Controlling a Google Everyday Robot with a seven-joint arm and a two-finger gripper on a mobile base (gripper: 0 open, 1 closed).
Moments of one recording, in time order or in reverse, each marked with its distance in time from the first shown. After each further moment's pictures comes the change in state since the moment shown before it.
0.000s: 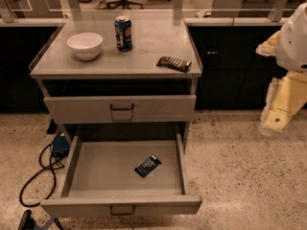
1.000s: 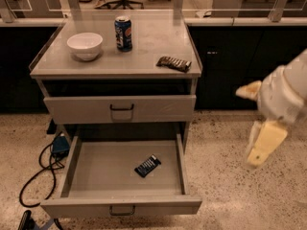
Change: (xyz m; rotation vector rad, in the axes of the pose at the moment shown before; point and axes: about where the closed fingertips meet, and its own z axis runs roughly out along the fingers) arm 0.016 0.027 0.096 -0.107 -0.158 -0.033
